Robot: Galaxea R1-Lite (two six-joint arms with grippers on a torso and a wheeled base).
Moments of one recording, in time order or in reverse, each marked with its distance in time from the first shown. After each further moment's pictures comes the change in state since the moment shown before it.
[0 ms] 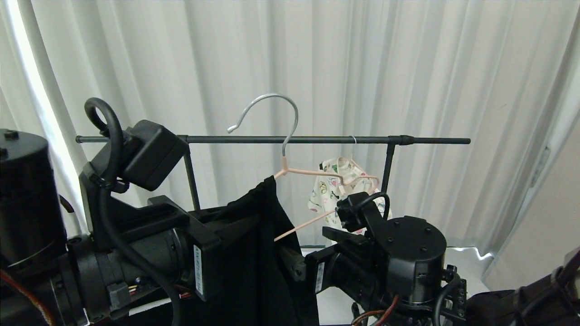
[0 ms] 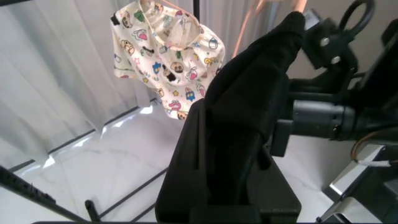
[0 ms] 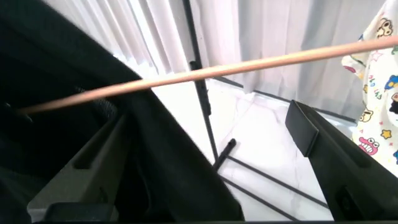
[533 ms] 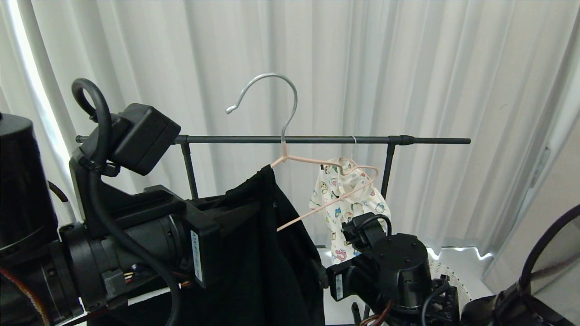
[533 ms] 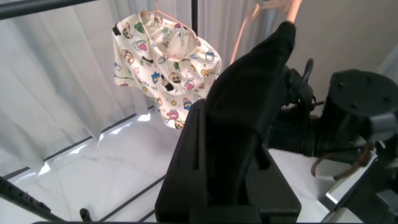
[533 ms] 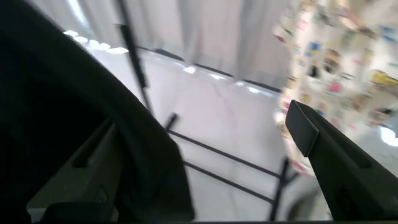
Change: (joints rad) left arm 0.004 0.000 -0.032 0.000 0.008 -0.010; right arm -0.082 0.069 0.105 0.001 -0.137 -0.106
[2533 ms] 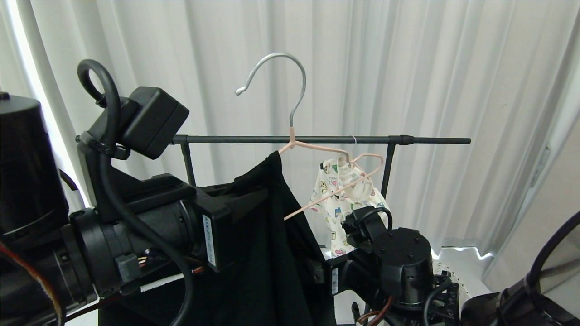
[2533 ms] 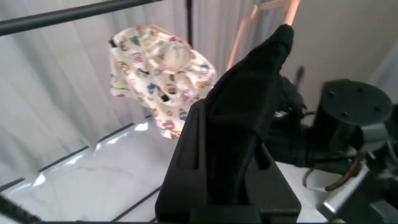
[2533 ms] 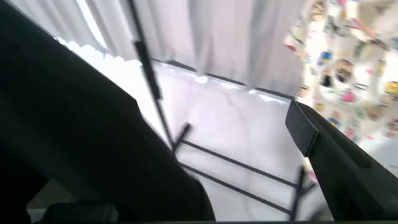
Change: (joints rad) left arm -0.014 0.030 -0.044 -0.019 0.029 0.001; right arm 0.014 -0.019 -0.020 0.000 0.023 0.031
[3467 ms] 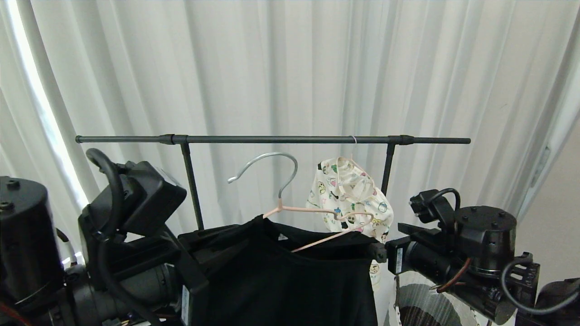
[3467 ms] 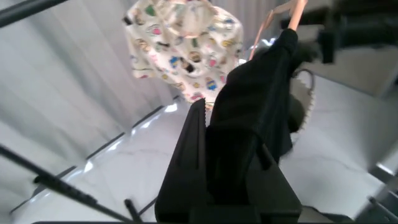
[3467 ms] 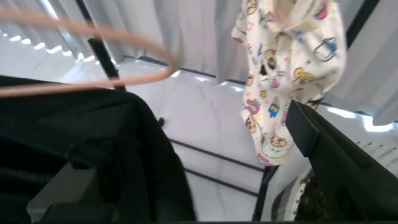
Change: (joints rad) left arm 0.056 -0.071 0.242 -0.090 -0.094 0.191; right arm -0.282 -0.193 0.184 0.001 0.198 -0.069
